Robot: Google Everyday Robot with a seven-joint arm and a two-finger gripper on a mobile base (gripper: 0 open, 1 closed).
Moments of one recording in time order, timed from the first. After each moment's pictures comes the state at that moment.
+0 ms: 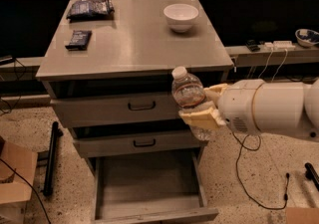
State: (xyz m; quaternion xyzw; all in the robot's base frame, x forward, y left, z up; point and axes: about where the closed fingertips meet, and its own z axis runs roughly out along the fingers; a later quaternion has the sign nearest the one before) arm 0.451 -0.084 0.875 -0.43 0.77 0.14 0.45
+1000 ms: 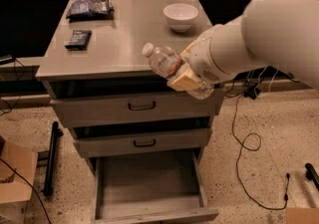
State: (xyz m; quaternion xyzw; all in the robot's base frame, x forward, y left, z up) arm 0.517 -0.056 0.915 -0.56 0.73 0.00 0.39
